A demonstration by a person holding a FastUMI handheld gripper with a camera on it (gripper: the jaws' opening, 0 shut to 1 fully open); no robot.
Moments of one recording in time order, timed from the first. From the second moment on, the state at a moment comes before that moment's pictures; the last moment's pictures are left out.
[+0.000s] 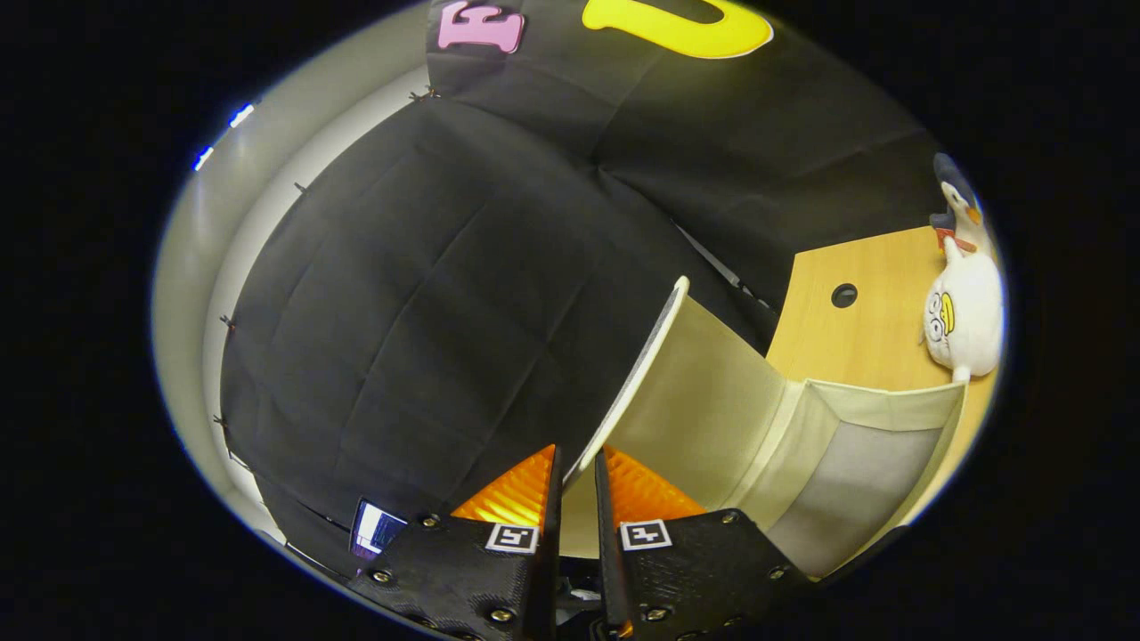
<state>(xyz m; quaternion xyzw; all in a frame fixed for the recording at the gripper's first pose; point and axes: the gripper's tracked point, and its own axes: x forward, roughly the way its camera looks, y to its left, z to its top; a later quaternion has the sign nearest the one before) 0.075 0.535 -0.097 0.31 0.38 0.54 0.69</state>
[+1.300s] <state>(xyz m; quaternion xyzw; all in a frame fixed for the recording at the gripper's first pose) 0.102 0.394 -0.154 0.24 0.37 0.40 0.80</state>
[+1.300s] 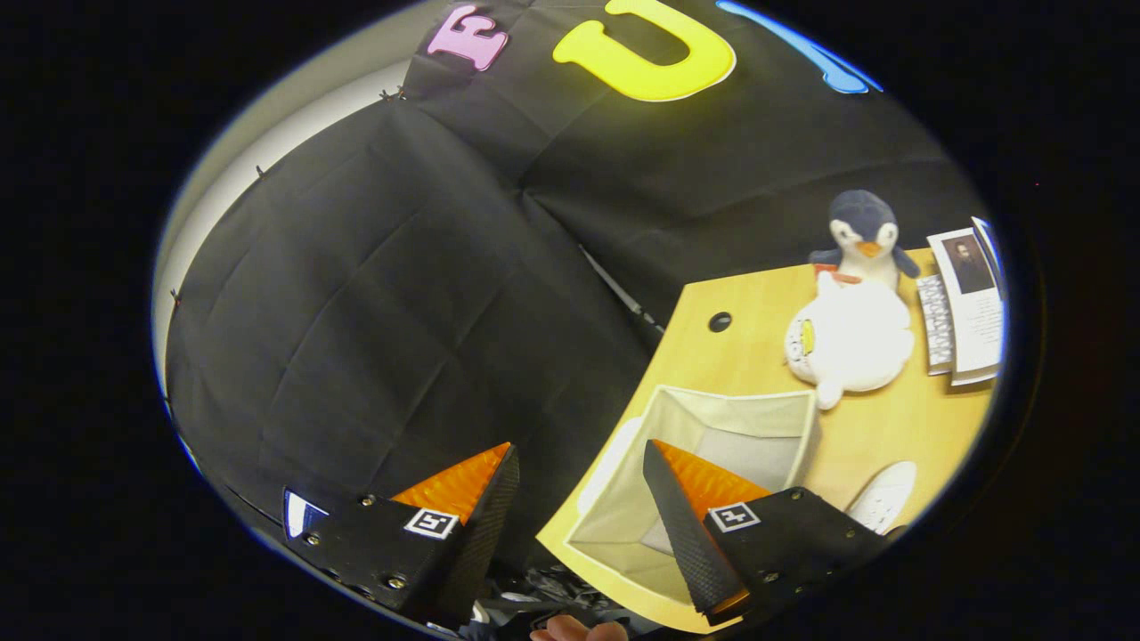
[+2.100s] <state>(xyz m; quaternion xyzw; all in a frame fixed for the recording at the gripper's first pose) 0.088 0.235 -0.254 0.21 0.43 0.26 0.84</state>
